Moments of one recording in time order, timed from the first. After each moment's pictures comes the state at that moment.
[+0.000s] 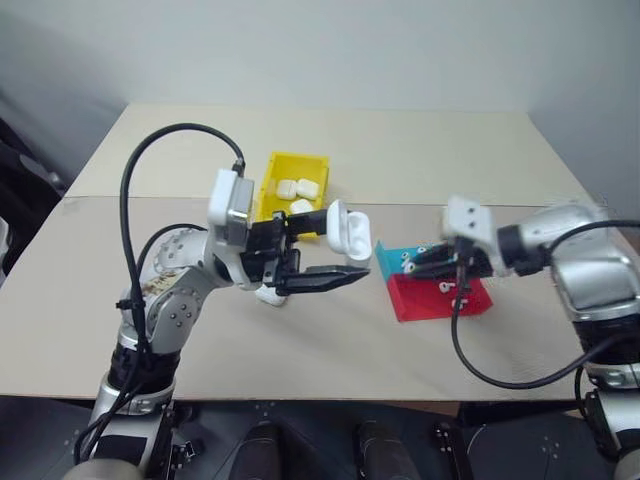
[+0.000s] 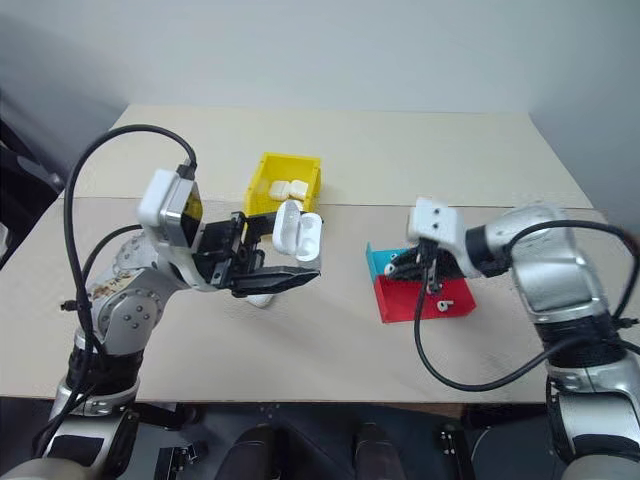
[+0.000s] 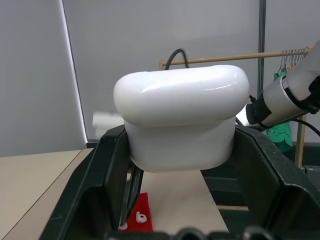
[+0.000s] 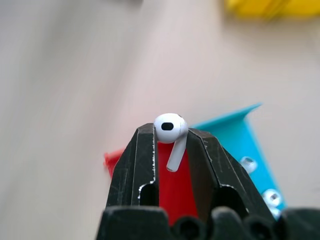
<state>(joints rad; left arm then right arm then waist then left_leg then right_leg) -0.58 0.45 -0.03 -0.29 -0.81 0.43 -1.14 -0.62 -0.81 -0.04 -0.21 0.20 0.67 1.34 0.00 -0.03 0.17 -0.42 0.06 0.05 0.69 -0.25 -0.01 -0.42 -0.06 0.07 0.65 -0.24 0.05</state>
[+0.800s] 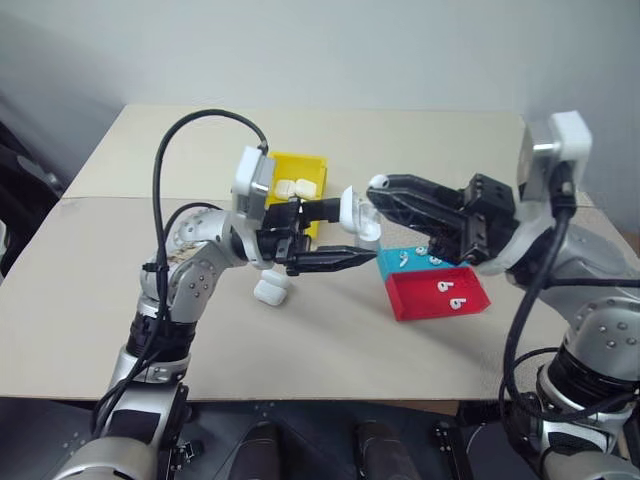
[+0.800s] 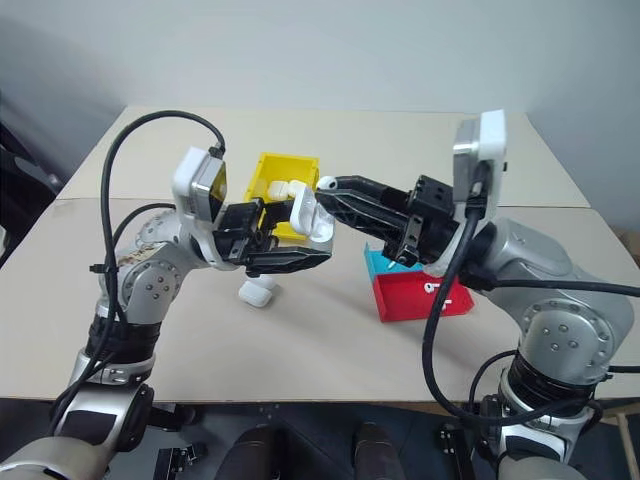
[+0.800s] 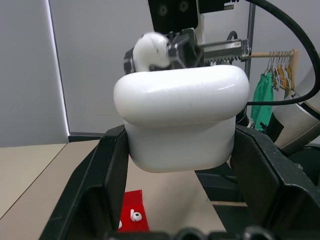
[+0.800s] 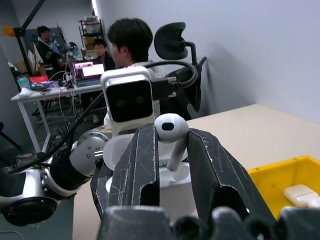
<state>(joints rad) -0.71 0.41 -0.07 -0.12 -0.77 0.46 -1.21 -0.61 -0.47 -0.33 -0.62 1.04 1.02 0.61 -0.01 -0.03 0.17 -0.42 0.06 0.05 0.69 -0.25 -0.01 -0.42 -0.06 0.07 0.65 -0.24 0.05</state>
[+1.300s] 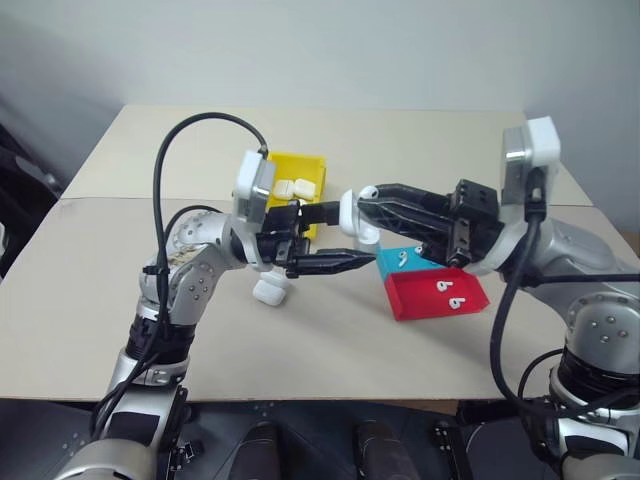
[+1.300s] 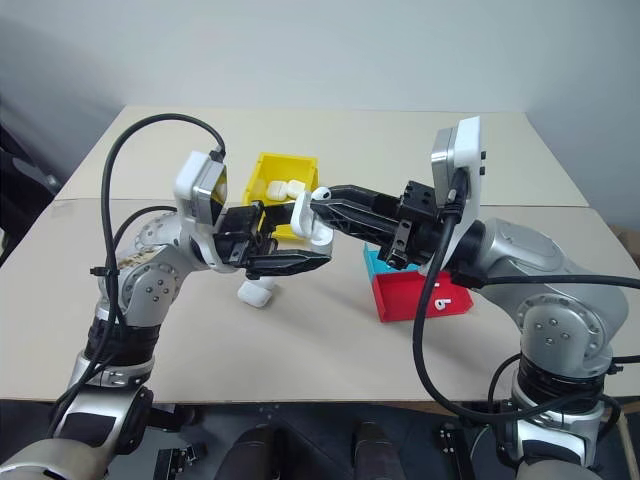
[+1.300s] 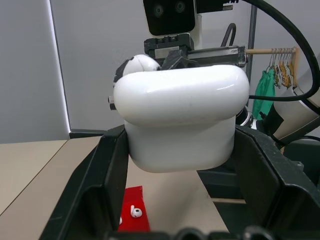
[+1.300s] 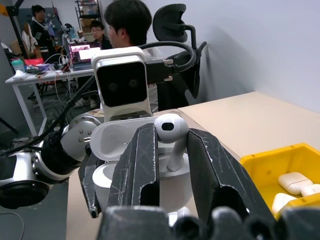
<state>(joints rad) -0.70 0.41 -0.07 -0.14 -0.75 0.46 -1.21 -0.60 -0.57 -0.23 -0.57 1.03 0.92 0.63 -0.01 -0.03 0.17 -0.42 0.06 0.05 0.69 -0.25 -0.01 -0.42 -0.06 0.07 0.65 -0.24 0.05</state>
